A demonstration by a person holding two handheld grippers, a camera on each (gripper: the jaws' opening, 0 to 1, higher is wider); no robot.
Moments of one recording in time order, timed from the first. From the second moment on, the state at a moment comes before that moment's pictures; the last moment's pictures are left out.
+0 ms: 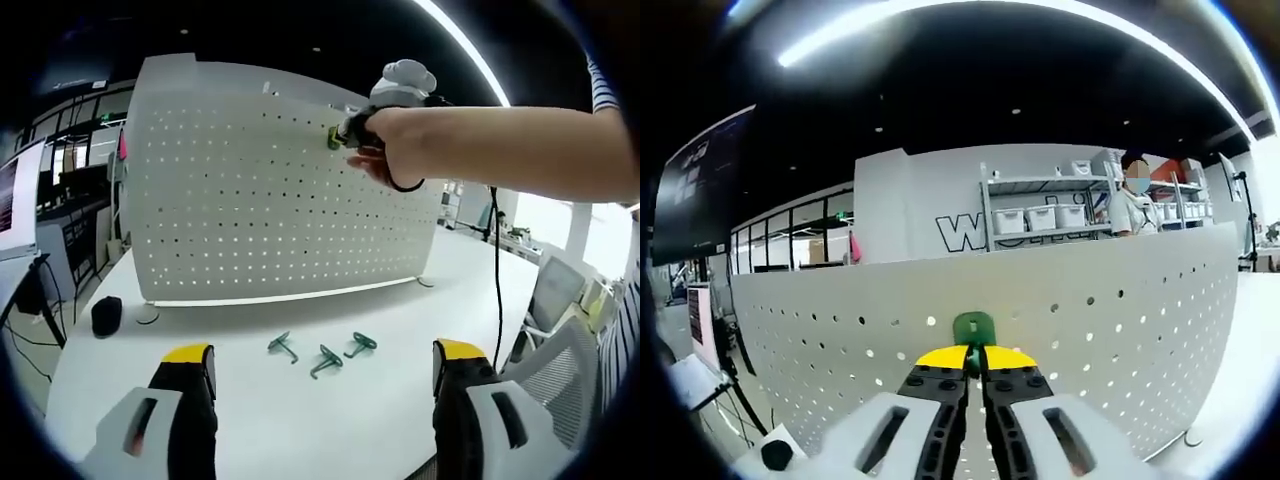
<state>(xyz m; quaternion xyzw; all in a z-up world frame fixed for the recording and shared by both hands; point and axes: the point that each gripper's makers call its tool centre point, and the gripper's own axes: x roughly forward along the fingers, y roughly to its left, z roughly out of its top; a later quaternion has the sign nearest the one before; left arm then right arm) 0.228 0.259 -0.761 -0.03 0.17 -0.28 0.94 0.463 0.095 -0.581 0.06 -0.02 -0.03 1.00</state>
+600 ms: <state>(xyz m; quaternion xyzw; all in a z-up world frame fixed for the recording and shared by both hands) 0.228 0.261 -0.765 -0.03 0.18 -0.27 0.94 0.443 0.100 -0.568 0.03 -0.02 0.00 1.00</state>
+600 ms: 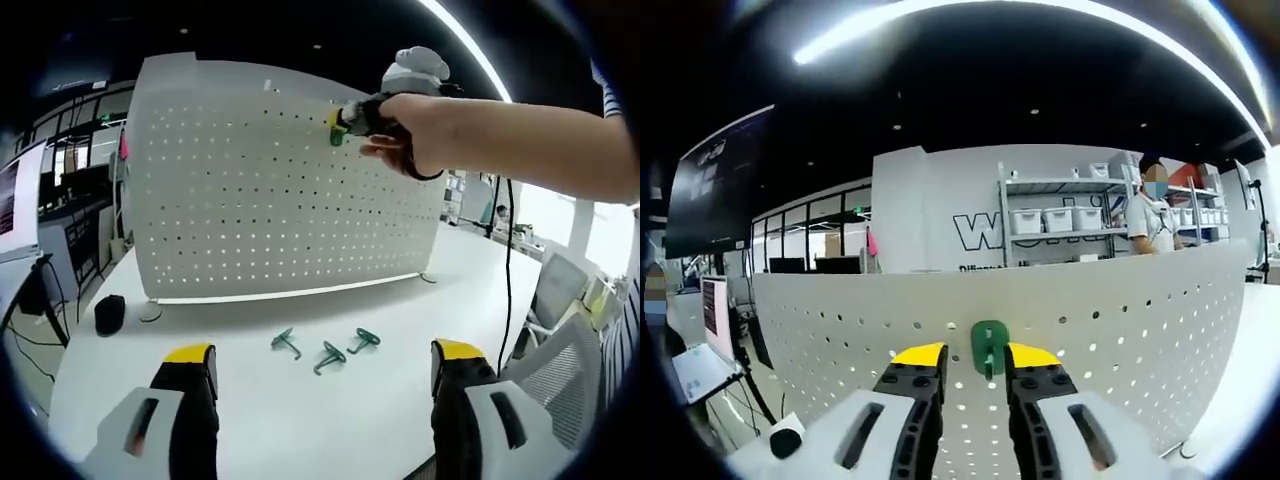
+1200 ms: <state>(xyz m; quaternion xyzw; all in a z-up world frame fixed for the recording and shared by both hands) 0.226 0.258 -0.772 -0.01 0.20 -0.28 0.94 0.399 0.075 -0.605 -0.05 0.02 0.06 1.00</state>
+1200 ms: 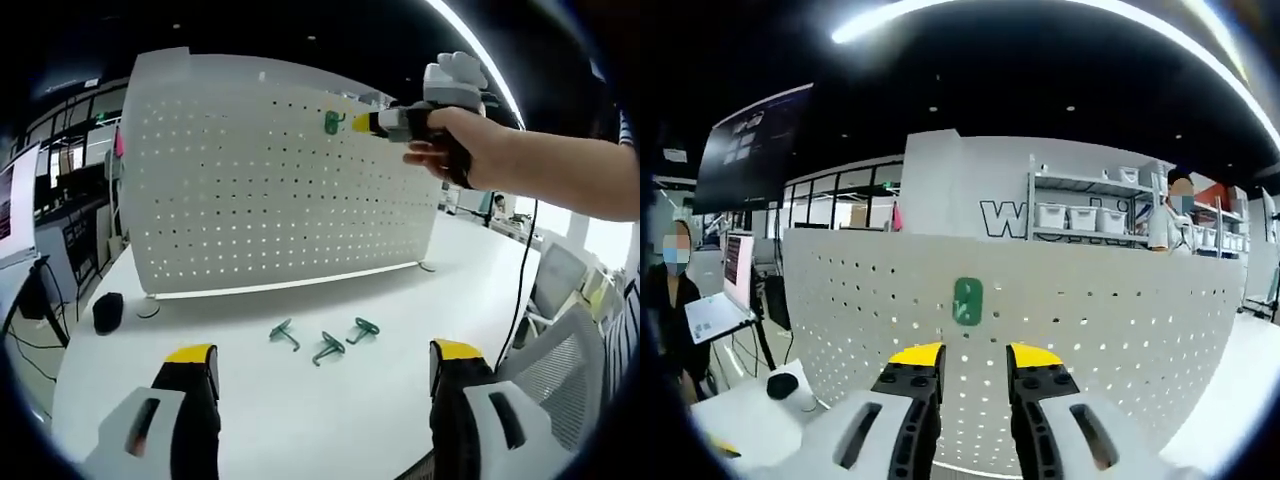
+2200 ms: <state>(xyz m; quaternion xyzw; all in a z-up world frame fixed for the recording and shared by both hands) 0.219 0.251 -0.785 0.01 0.22 -0.29 0.93 0.296 0.070 -0.752 -0.11 0.18 0.15 0.97</state>
